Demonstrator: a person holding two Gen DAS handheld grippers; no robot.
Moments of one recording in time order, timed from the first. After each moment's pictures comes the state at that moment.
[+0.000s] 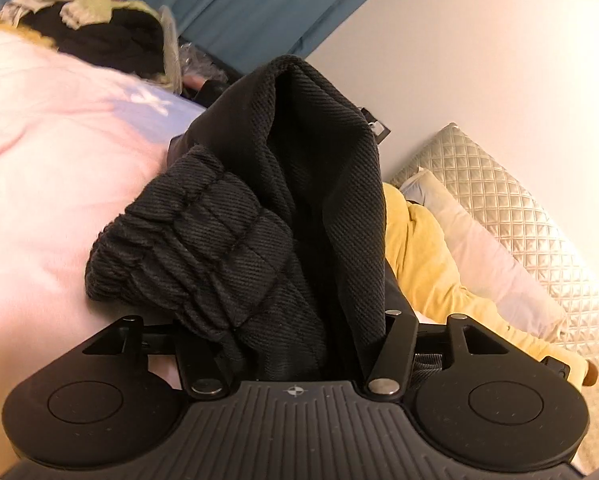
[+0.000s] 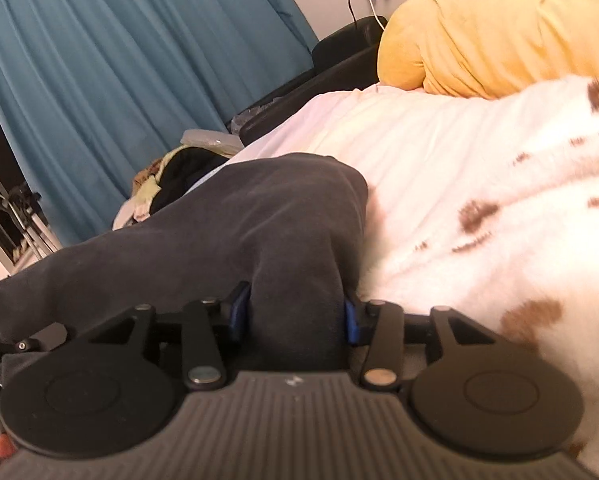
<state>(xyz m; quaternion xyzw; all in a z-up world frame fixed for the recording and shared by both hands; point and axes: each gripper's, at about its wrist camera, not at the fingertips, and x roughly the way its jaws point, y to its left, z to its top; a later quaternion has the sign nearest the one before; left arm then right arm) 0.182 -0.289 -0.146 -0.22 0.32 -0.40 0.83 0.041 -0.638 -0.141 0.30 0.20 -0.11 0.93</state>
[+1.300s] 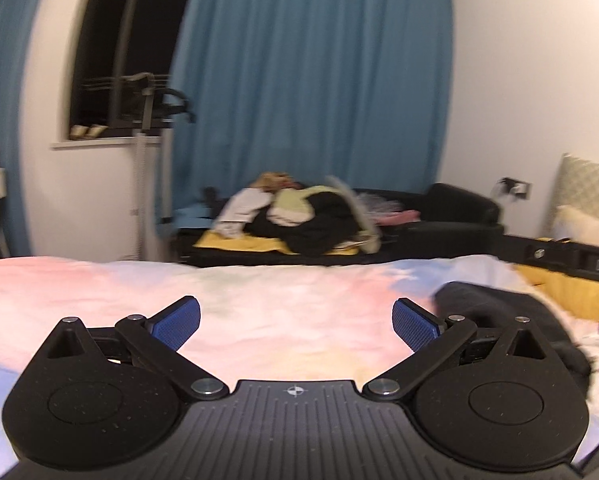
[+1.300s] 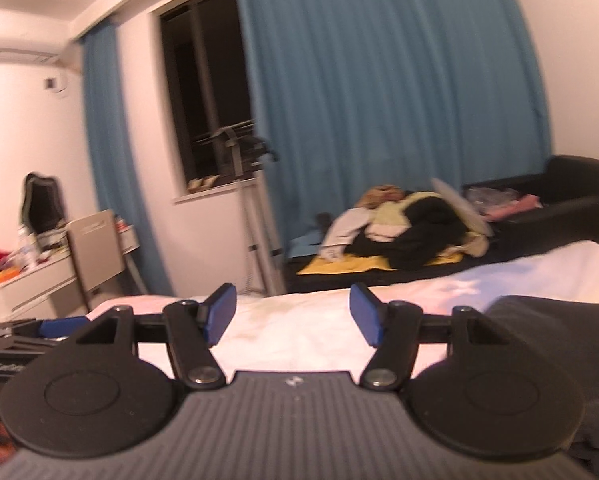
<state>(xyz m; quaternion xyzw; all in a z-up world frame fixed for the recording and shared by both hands) 0.016 0.010 0.059 -0.01 0.16 -0.12 0.98 -0.008 -0.277 0.077 0.09 0.11 0.14 0.98</state>
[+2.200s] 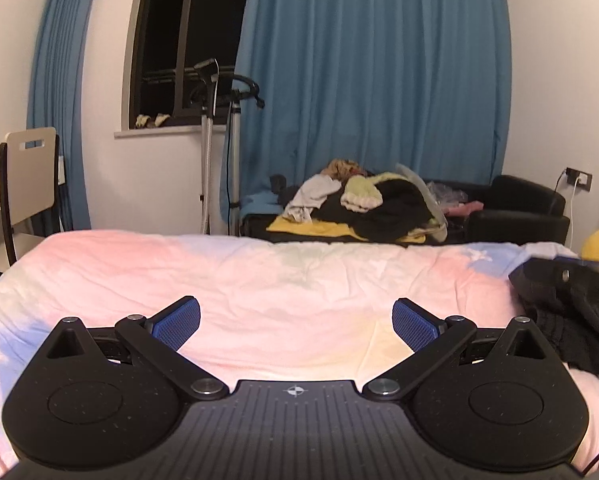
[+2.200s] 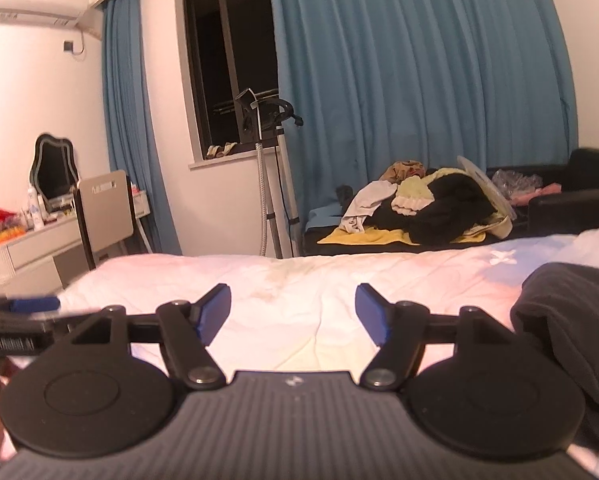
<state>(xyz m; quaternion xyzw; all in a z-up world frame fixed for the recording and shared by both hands) 0.018 0.033 0.039 -0.01 0.16 -0.03 0.99 0.015 -0.229 0.020 0.06 0.13 0.16 0.98</state>
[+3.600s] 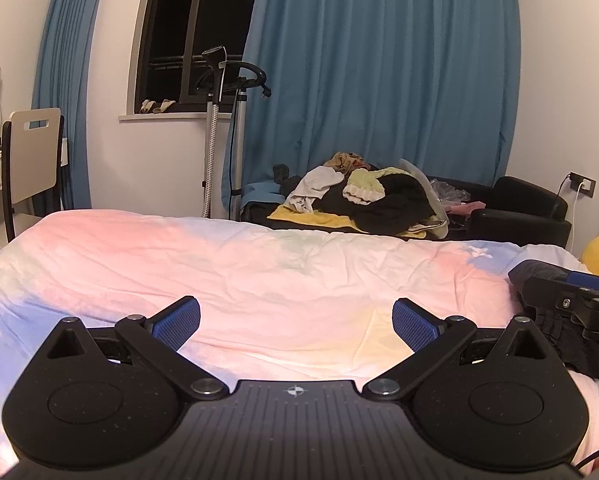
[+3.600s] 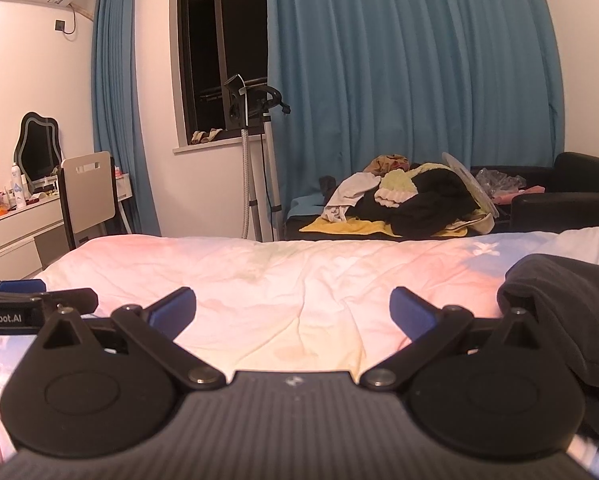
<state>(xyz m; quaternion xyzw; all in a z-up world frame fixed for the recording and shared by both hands) 0.012 0.027 0.022 -0.03 0.18 -0.03 0.98 0.008 -0.218 0.001 0.04 0.14 0.13 0.98</state>
